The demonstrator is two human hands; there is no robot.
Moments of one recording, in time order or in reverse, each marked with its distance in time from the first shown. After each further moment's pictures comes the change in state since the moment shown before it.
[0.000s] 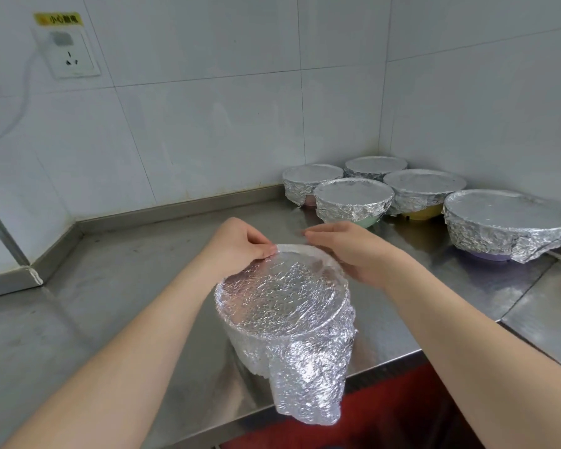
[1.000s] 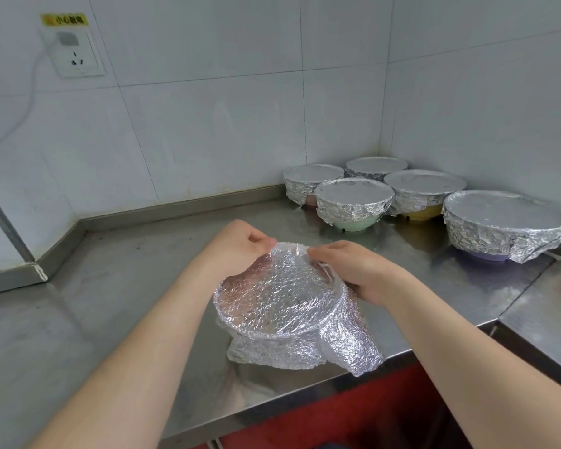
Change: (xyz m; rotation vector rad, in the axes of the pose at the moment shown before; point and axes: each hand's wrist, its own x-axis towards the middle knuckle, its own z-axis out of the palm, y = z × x) left_hand -0.010 -0.002 -0.003 0.059 -0.062 -0.039; right_hand -0.004 0.025 0.003 -0.176 0.003 0.060
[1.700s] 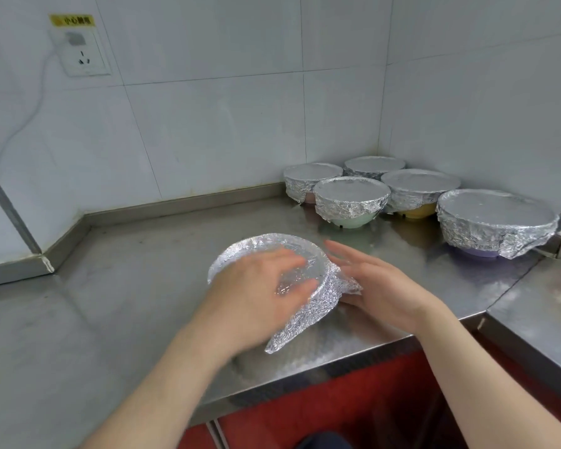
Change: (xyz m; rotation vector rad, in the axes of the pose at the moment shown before) left_hand -0.100 0.031 0.025 0.284 0.124 0.346; right_hand -0.033 0.051 -0.022 0.557 -0.244 -0.169
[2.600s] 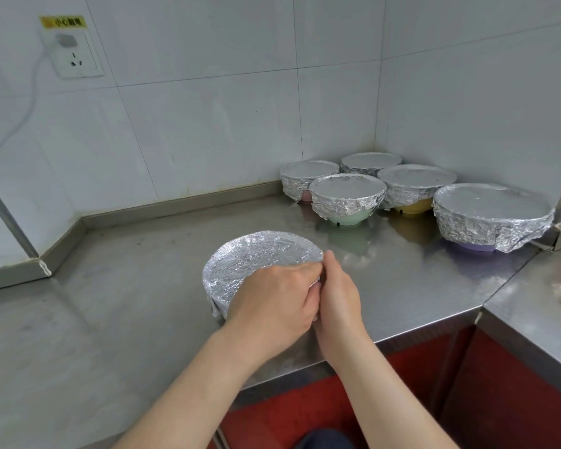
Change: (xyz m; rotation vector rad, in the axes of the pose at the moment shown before) left_hand 0.009 0.006 0.040 0.187 0.066 0.183; right_hand 0.006 0.020 0.094 0.211 0.614 -0.067
